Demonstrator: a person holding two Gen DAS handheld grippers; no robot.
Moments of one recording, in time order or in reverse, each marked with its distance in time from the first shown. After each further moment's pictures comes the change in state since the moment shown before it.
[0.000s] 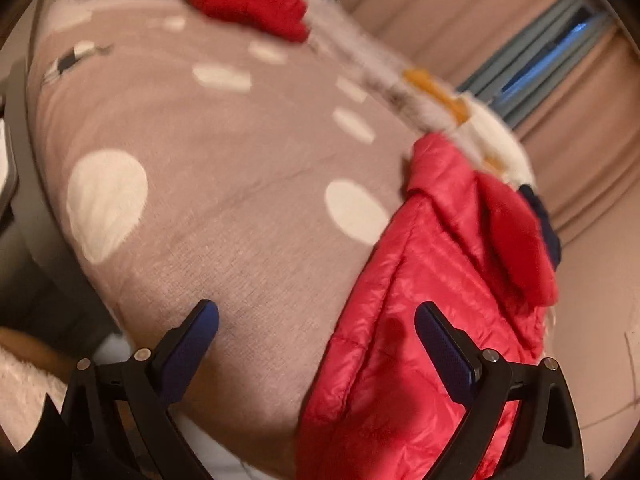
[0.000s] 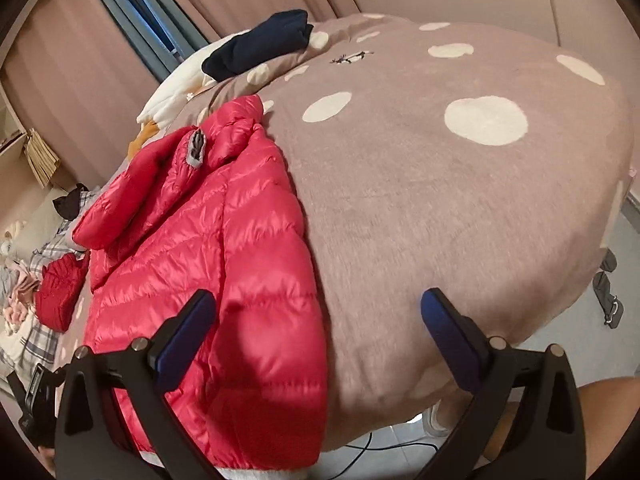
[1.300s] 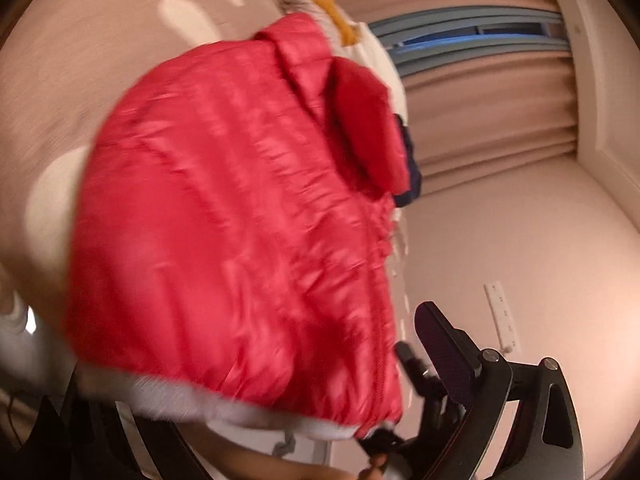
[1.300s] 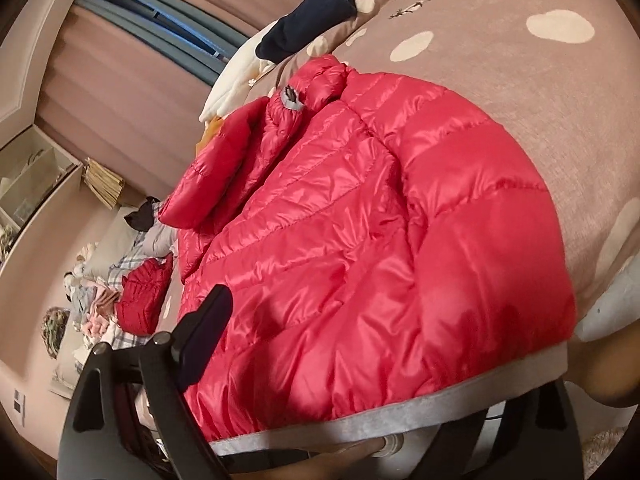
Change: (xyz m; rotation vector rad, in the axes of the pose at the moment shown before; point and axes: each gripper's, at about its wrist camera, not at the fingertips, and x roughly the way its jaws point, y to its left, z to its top) left arm 0.002 -0.062 -0.072 -0.131 0.320 -0.592; right arm 0.002 0.048 -0.039 0.154 0.073 0.309
